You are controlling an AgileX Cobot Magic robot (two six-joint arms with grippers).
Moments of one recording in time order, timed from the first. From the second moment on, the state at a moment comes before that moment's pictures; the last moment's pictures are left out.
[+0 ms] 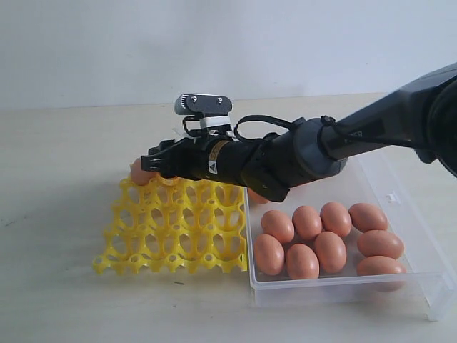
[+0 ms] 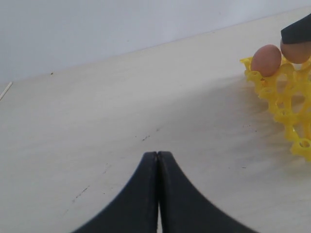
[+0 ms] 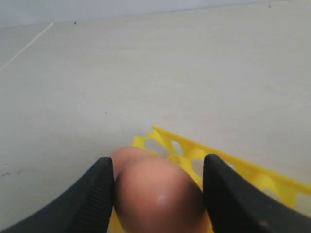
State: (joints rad) left arm -0.01 0.01 0.00 -0.05 0.37 0.24; right arm 0.64 2.25 -1.32 -0.39 -0.45 0.72
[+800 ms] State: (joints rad) left arm -0.01 0.01 0.00 -0.05 0.37 0.24; right arm 0.48 1.75 -1.32 -0.30 0.98 0.22
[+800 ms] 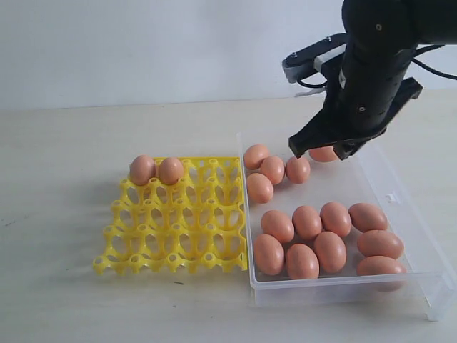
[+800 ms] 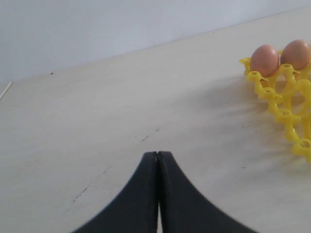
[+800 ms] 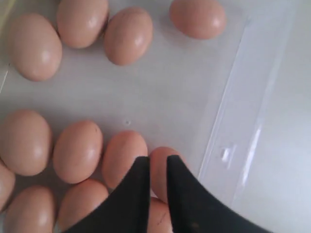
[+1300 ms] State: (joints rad) left arm -0.01 0.01 0.00 -0.05 0.37 0.24; right arm 0.43 1.90 -1.32 -0.30 1.10 0.01
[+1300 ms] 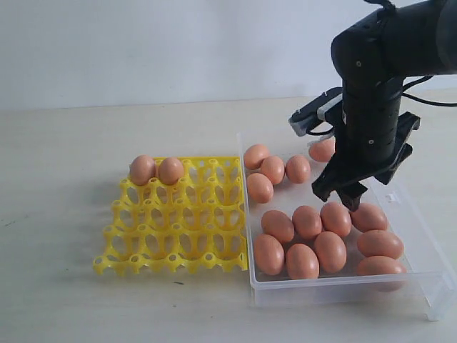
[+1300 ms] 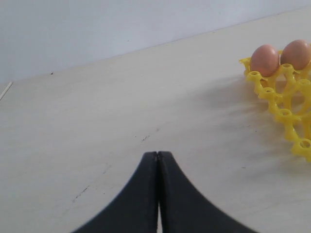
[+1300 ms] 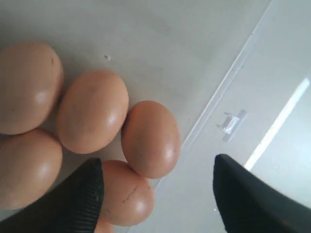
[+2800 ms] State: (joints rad) left arm -0.01 0.01 0.00 -0.05 0.37 0.24; right arm 0.54 1.84 -1.25 0.08 -0.04 0.07
